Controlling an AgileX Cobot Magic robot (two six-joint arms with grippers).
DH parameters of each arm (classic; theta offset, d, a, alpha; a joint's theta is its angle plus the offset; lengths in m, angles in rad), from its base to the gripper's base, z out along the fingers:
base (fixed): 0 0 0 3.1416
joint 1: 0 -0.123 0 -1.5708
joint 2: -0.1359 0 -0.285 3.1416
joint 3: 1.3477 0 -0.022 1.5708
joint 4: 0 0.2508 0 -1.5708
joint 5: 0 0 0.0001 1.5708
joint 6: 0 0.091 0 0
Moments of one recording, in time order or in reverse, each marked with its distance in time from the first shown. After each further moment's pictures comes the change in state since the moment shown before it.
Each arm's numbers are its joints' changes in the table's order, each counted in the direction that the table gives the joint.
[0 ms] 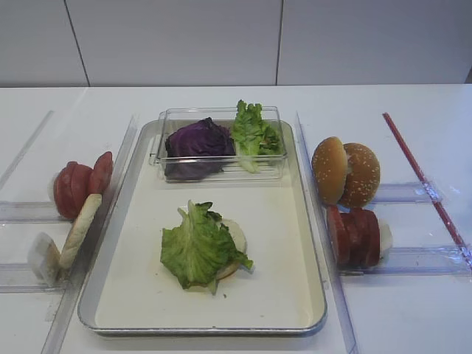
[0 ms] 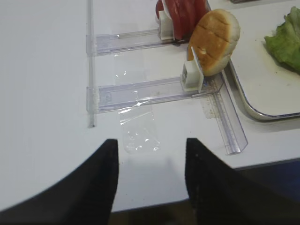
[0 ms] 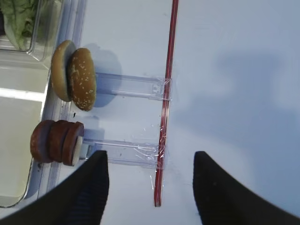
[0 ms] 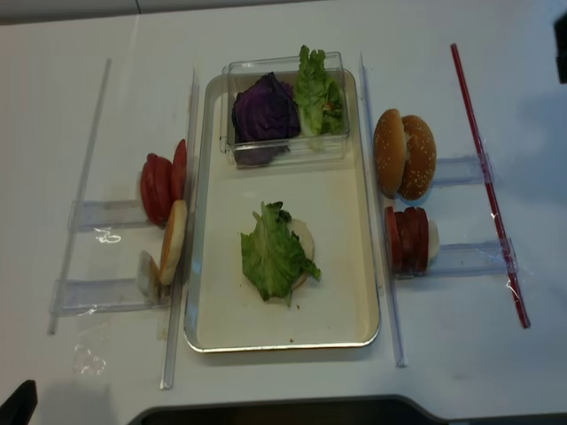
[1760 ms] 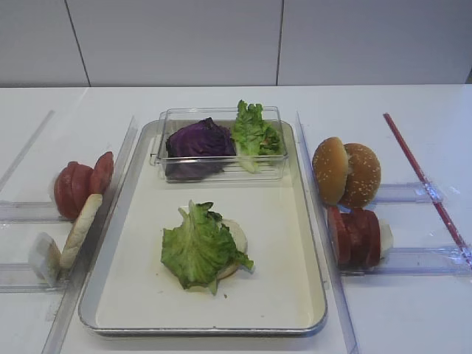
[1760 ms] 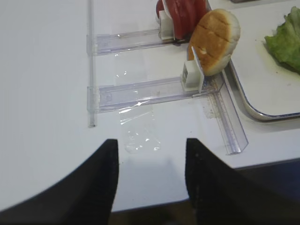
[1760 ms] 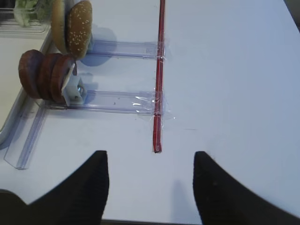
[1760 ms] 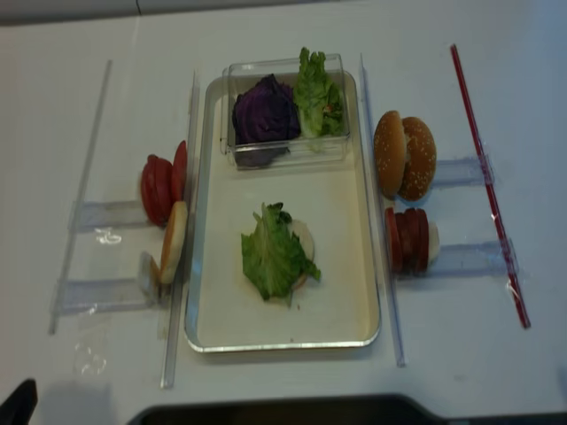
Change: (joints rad) left arm 0.000 0.000 0.000 0.000 0.000 0.000; right arm 0.000 1.138 0.806 -0.033 -0.099 0.050
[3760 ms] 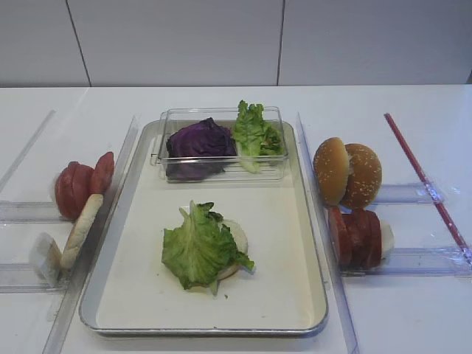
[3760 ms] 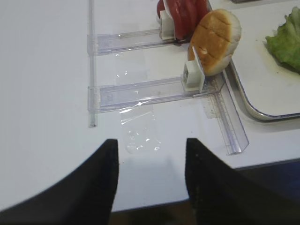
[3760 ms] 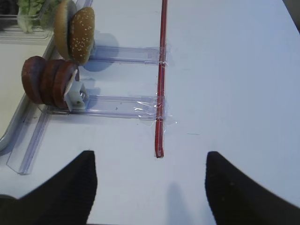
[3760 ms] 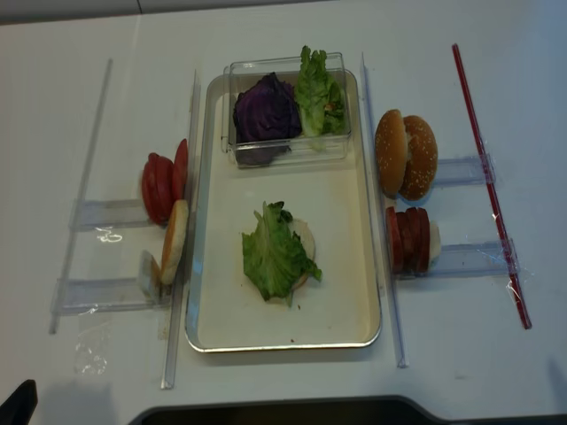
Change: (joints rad) left arm 0.000 0.000 0.000 0.000 0.000 0.000; right arm 0.000 0.000 0.007 0.008 -0.023 0.003
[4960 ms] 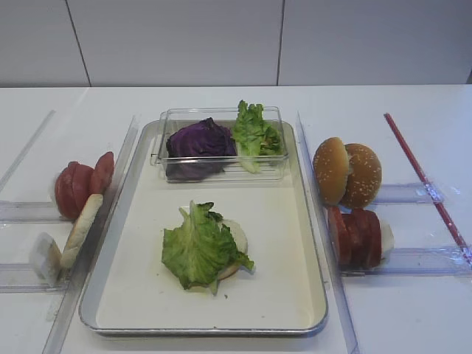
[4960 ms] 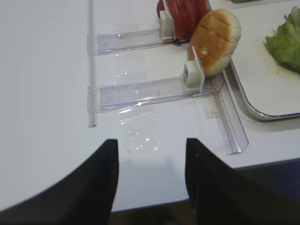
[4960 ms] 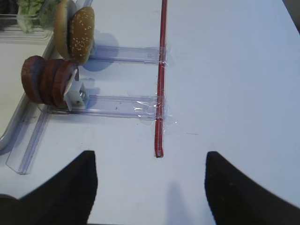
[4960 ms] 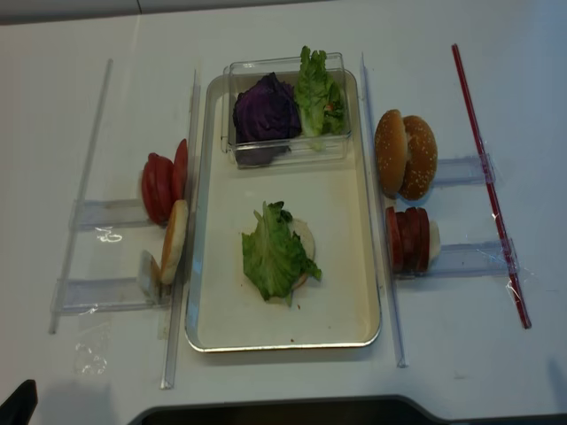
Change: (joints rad) left arm 0.000 0.000 0.000 0.000 0.000 0.000; right arm 0.000 0.000 0.002 0.000 0.000 -0.003
